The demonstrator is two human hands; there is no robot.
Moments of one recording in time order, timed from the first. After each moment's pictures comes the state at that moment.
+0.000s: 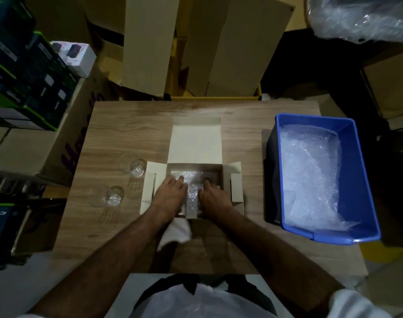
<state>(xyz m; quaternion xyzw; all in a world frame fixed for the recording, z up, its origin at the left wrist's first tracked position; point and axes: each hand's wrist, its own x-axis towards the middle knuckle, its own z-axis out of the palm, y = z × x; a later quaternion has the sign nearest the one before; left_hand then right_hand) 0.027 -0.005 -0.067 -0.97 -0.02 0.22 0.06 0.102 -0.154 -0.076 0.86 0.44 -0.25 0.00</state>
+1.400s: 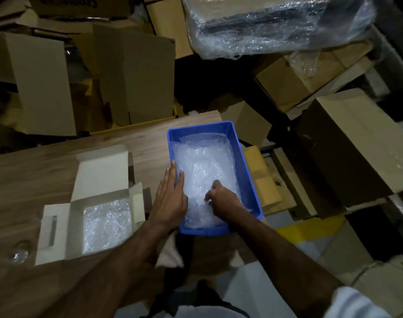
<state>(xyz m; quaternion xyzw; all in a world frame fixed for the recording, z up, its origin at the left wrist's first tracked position) 0.147 -0.241 -0.038 -0.97 -0.04 0.05 -0.22 0.212 -0.418 -0.063 0.94 0.25 -0.21 -0.14</state>
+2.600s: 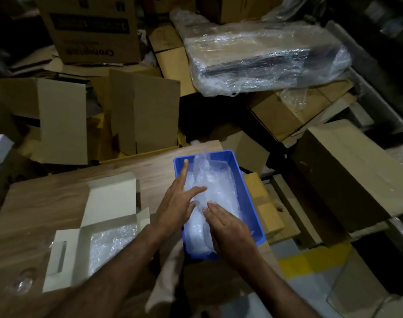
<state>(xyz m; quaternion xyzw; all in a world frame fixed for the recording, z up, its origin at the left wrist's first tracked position) 0.178 -0.229 0.023 -0.95 0.09 -0.09 -0.27 0.153 -0.431 -0.004 0.89 0.35 0.16 -0.23</state>
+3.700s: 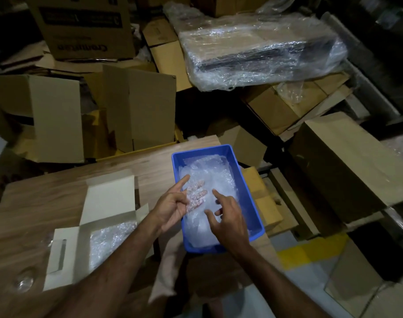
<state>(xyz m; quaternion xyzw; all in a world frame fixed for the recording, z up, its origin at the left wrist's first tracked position) 0.171 -0.228 0.029 -0.44 -0.20 0.18 -0.86 0.162 -0.414 -0.025 0.90 0.11 0.05 -0.42</state>
